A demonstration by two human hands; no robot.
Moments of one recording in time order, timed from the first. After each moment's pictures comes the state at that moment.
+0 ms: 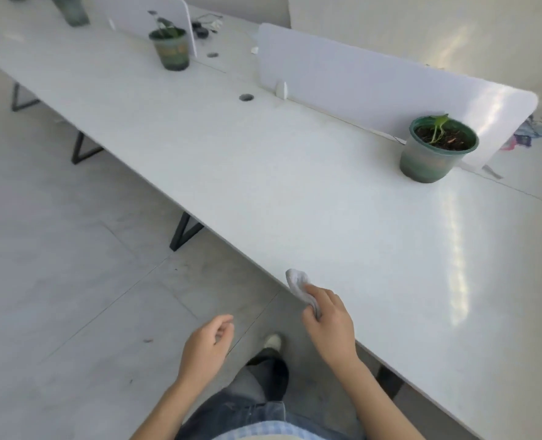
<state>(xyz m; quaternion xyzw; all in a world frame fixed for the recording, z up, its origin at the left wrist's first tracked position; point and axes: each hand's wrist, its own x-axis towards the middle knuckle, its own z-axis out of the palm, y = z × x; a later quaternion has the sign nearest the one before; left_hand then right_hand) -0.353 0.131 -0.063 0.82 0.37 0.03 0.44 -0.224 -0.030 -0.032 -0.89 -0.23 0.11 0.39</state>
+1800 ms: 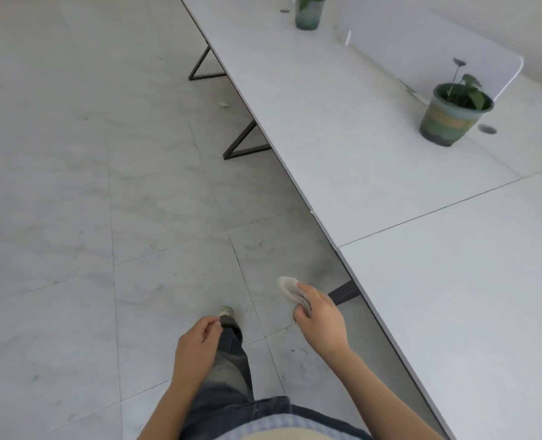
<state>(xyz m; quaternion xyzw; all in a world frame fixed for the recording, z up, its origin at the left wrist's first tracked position) -0.393 0.775 -0.086 0.61 0.62 0.16 0.47 -0.197 0.708 -0.054 -0.83 -0.43 0.26 0.25</state>
